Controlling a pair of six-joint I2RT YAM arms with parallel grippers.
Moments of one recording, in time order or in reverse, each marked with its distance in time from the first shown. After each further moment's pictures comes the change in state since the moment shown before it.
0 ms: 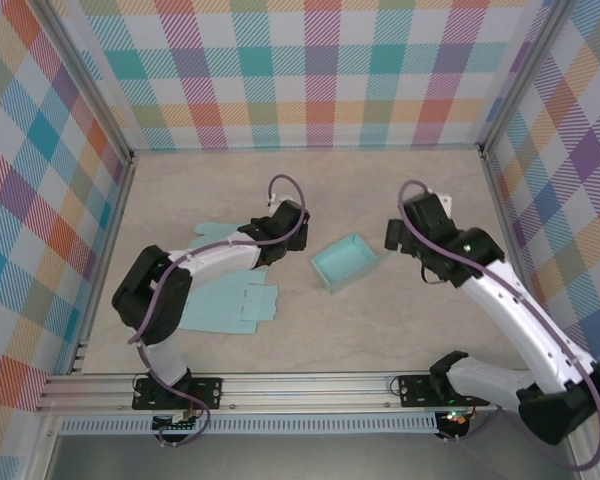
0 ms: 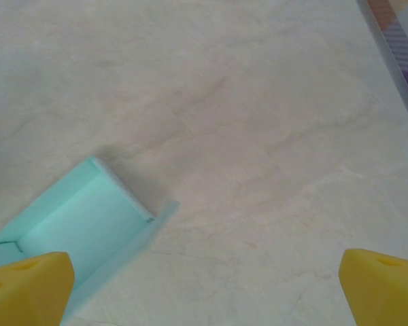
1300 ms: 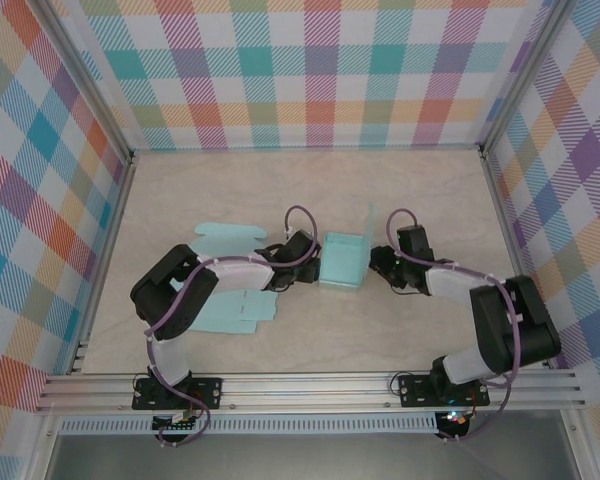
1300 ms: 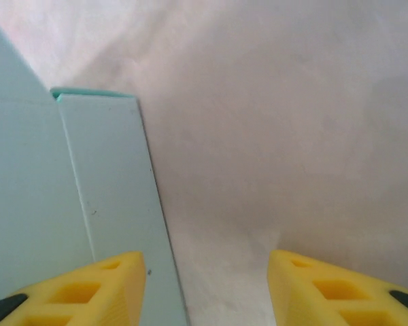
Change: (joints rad) left arm -0.112 0.066 -0.174 0.167 0.252 -0.129; right arm -0.268 0.433 -0.567 1.043 -0.747 0.270
